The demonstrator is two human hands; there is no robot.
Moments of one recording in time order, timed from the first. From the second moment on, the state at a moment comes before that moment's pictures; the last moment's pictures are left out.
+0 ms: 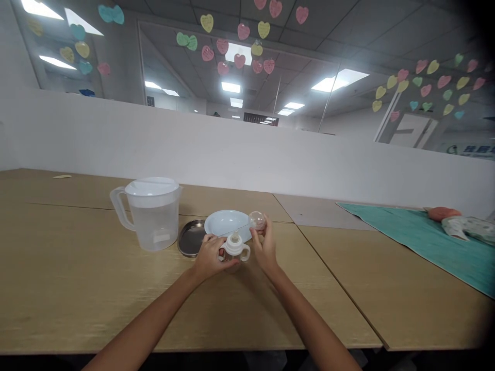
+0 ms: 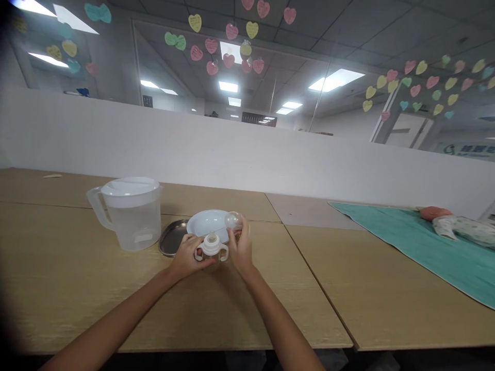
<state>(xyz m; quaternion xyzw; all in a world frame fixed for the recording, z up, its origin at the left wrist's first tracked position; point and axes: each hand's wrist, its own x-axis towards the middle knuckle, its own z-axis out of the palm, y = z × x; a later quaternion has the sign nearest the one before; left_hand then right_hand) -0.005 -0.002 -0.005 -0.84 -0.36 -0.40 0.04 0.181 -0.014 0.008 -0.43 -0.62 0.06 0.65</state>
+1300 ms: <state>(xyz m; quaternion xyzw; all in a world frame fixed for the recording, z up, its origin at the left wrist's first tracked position) 0.001 -0.005 -0.001 -0.84 -0.37 -0.39 0.05 0.166 -0.030 0.013 -0.42 -0.76 0.08 0.49</state>
